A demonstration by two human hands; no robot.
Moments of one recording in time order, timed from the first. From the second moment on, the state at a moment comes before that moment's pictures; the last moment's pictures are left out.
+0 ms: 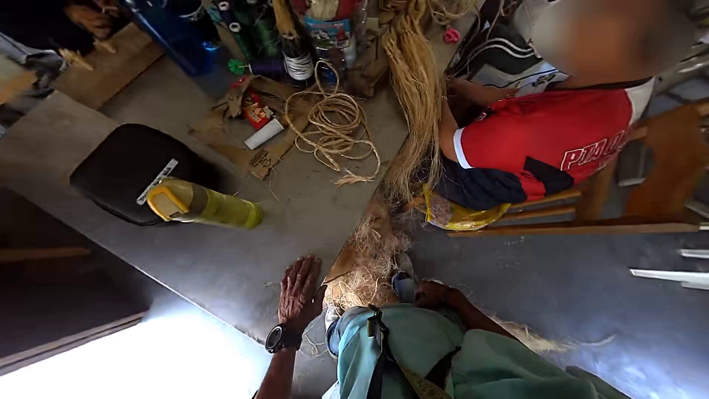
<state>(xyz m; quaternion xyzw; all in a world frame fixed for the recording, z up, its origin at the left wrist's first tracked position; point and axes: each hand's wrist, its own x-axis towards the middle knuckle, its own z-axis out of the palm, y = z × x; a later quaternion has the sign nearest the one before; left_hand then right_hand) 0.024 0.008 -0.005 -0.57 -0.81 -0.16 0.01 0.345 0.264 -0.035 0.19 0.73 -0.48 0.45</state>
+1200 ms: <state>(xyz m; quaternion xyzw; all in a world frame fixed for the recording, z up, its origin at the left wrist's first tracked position) 0.023 0.010 -0.009 -0.57 -0.80 -0.16 0.05 0.361 0.271 -0.035 0.27 0.71 -0.49 0.42</state>
